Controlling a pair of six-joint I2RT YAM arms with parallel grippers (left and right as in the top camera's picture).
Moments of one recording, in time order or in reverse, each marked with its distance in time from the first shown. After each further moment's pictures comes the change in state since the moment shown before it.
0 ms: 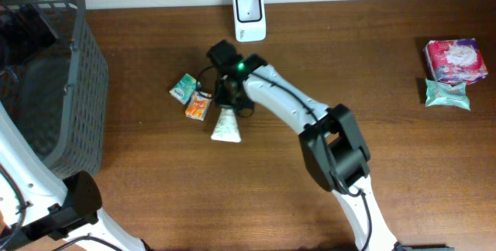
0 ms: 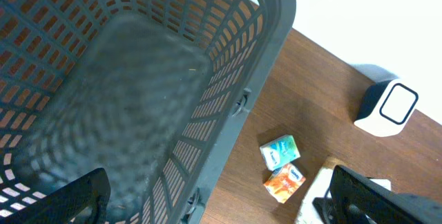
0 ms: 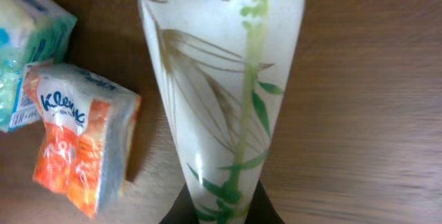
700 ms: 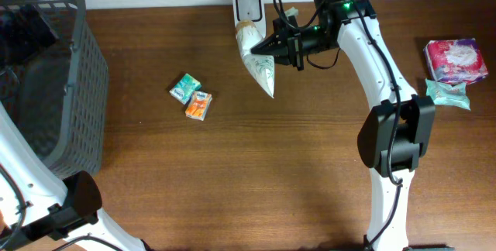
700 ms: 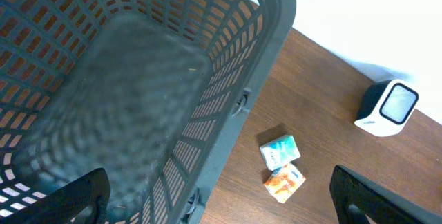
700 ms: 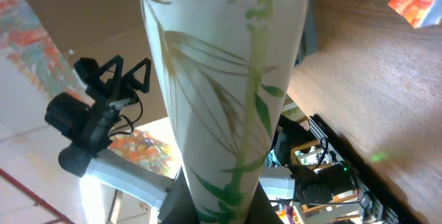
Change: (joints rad) left arm 0.000 0.000 0.000 0.000 0.000 0.000; right arm -0.439 -0.075 0.180 -0.340 -1.328 -0.220
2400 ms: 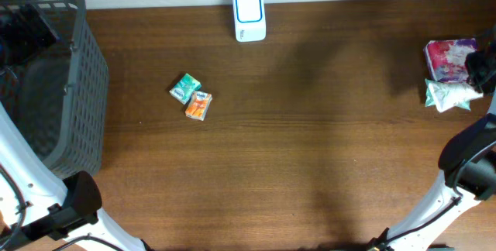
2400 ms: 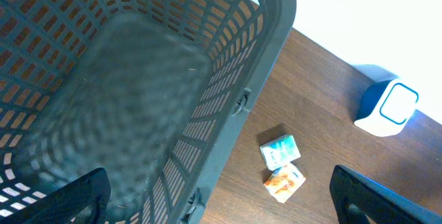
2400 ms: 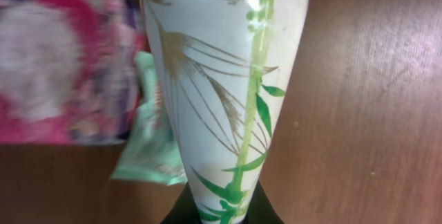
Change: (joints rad) left arm 0.000 0.000 0.000 0.000 0.000 0.000; right arm -0.714 -0.106 -0.053 -0.050 1.731 0.414
